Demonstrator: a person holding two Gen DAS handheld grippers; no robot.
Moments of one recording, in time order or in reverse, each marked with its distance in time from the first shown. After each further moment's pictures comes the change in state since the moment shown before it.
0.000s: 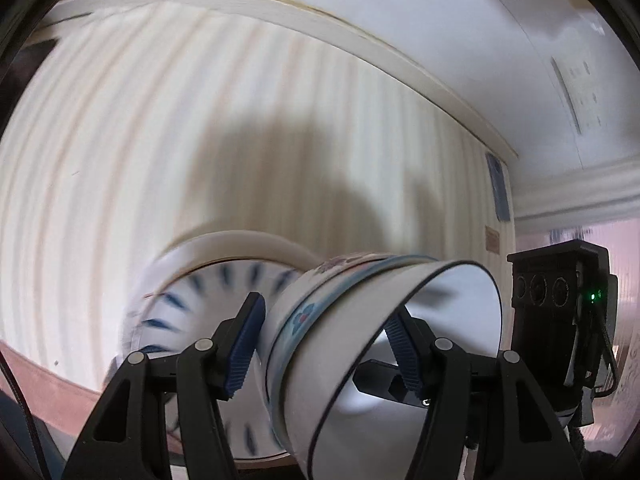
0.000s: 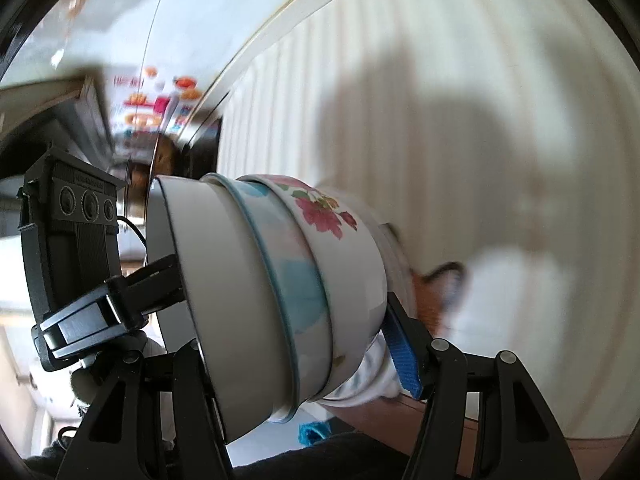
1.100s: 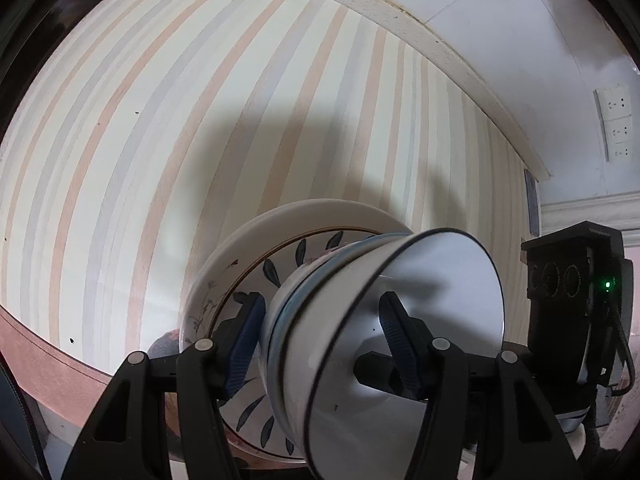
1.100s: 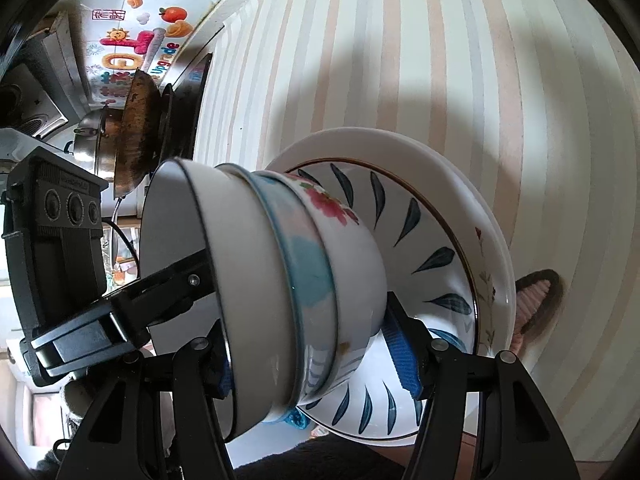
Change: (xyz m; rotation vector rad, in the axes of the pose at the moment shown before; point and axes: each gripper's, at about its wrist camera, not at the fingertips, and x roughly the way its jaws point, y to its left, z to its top) left arm 0.012 0.062 -0.013 -0.082 0.004 0.039; right arm 0.088 0.035 0.012 -0.049 0.137 -0.100
